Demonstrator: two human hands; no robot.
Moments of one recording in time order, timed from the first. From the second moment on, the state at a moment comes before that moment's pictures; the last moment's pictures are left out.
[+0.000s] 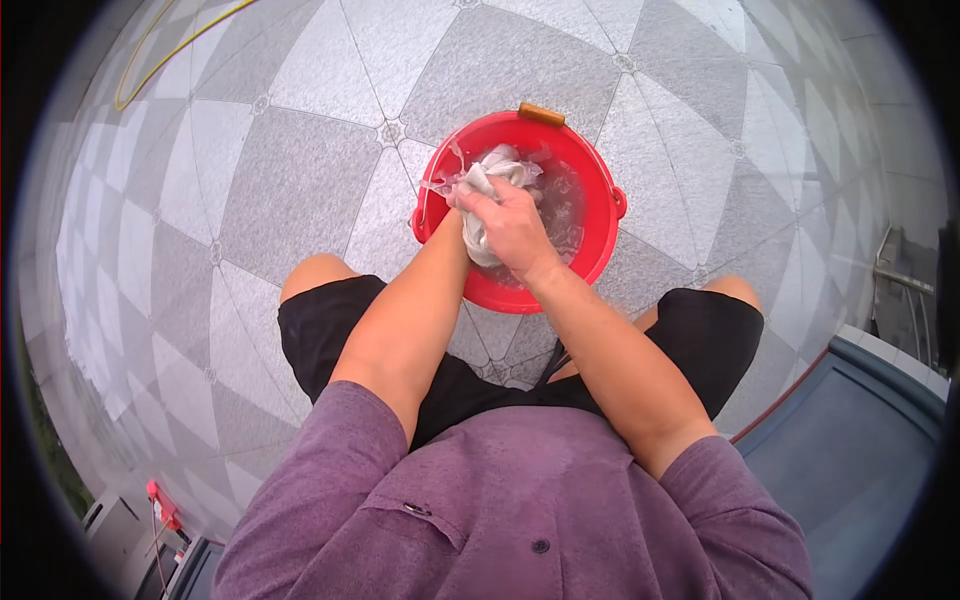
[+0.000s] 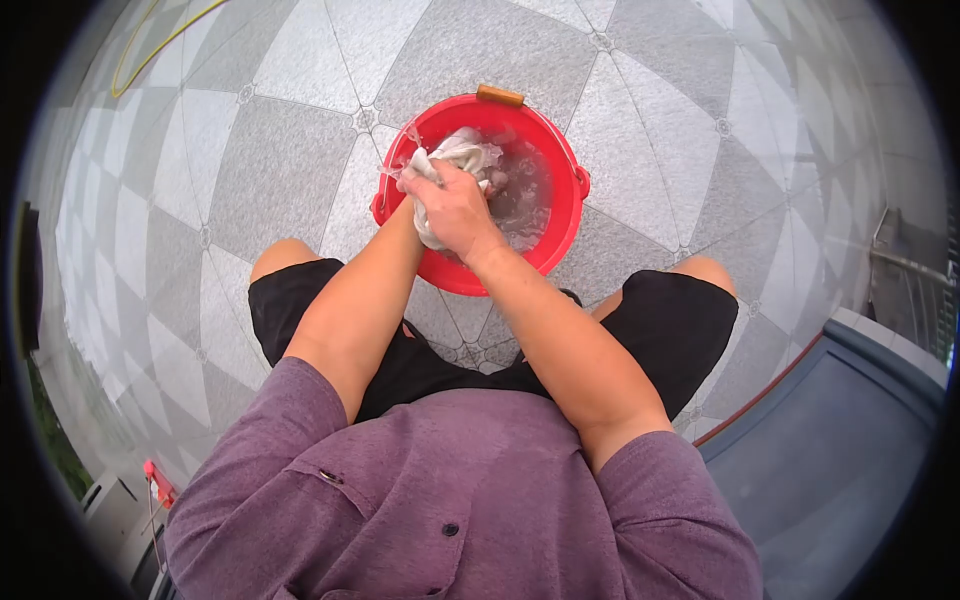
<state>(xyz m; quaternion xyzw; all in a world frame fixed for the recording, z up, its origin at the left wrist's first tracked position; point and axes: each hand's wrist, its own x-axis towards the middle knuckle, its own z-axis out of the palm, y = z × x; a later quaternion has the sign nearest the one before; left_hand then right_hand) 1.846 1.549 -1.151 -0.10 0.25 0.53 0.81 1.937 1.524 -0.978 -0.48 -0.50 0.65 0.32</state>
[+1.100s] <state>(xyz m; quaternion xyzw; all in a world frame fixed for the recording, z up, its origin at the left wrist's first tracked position) 1.851 1.526 -1.150 -0.03 0.68 0.36 0.64 2.011 1.574 -1.115 -0.73 -0.04 0.66 0.20</state>
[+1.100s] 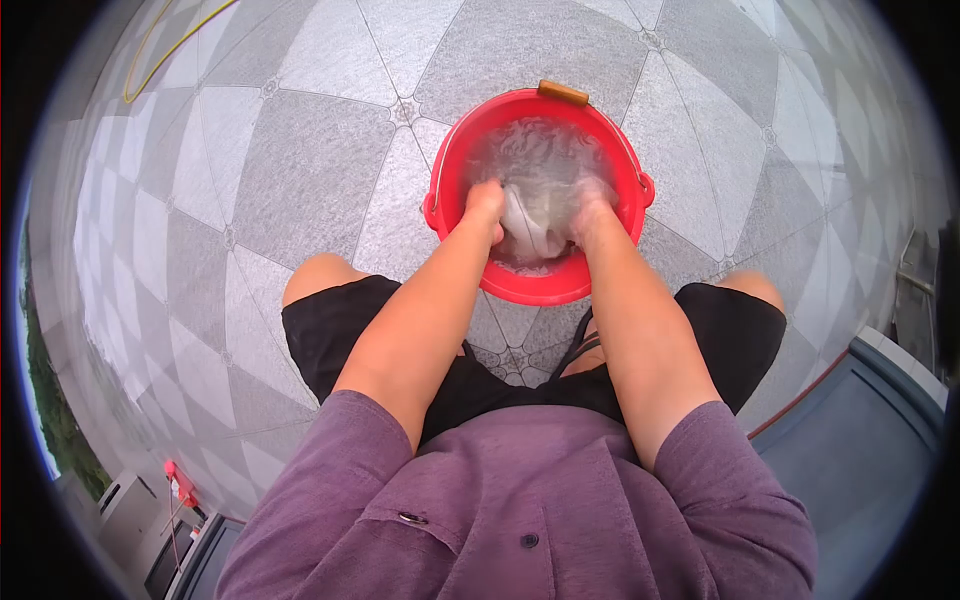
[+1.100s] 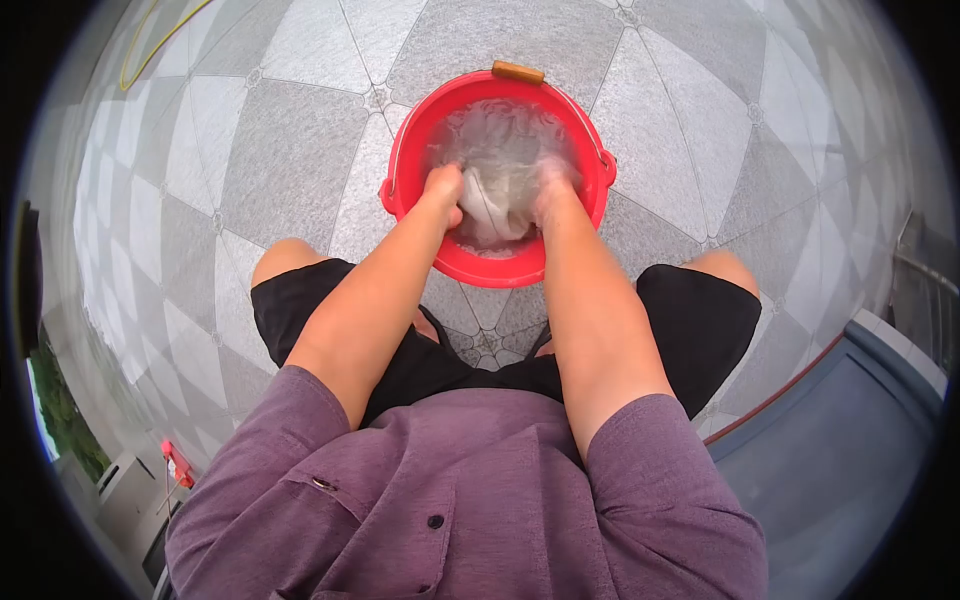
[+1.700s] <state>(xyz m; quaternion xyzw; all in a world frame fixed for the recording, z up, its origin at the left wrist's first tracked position) 1.840 1.542 -1.197 0.04 0.33 0.56 0.76 1.941 1.526 -0.992 -0.52 -0.70 0.34 0.36</state>
